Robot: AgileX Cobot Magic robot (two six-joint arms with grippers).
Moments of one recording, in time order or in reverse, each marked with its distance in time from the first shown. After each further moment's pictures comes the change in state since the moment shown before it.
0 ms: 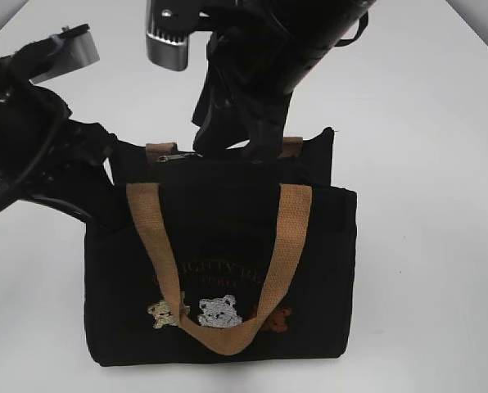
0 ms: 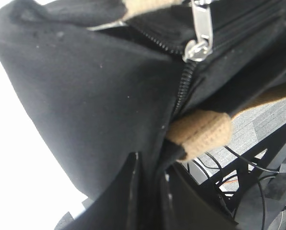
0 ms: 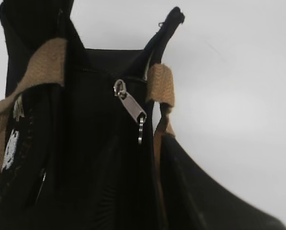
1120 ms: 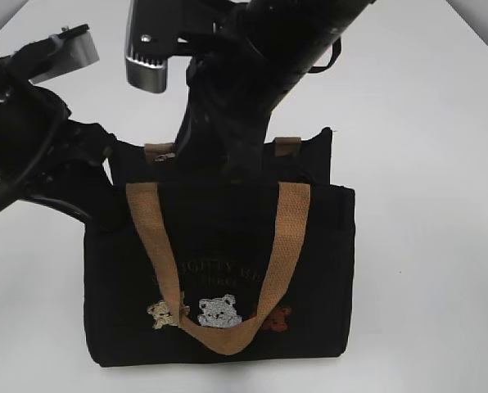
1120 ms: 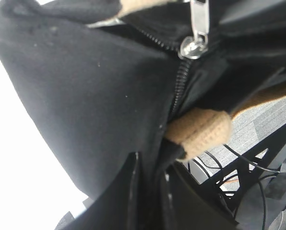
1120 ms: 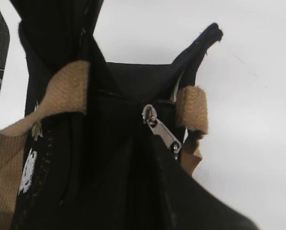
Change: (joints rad) left arm 0.001 0.000 0.000 0.002 0.003 0.000; right arm 0.022 0.050 -0.001 0.076 0.000 -0.036
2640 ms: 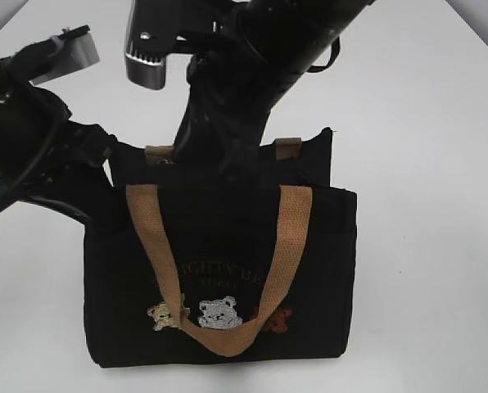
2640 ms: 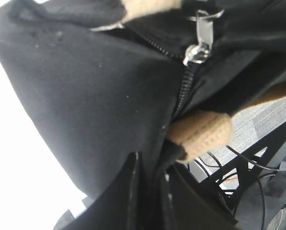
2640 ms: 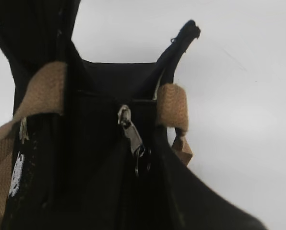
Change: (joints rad) left arm 0.000 0.000 0.000 -0.001 0.003 0.000; right arm -0.004 0.007 0.000 -0.009 -0.025 0.031
